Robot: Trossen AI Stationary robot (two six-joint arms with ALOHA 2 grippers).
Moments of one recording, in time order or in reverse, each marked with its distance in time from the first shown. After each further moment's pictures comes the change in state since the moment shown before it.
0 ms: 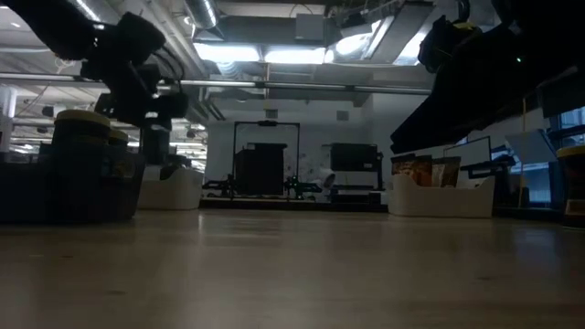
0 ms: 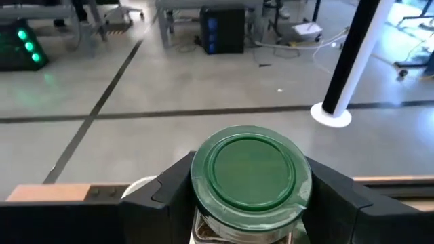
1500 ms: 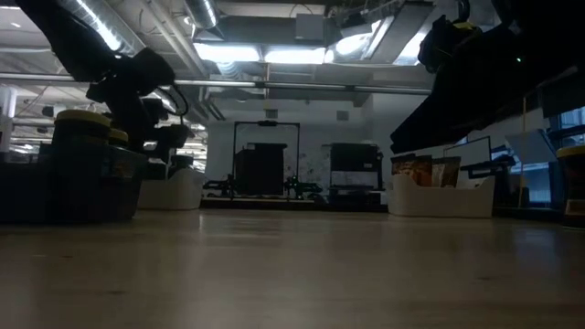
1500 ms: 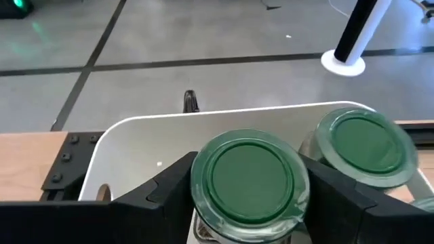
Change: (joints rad) left arm 0.100 0.186 -0.006 -0.016 0.153 -0.070; right arm 0.000 0.000 0.000 0.001 0.000 0.000
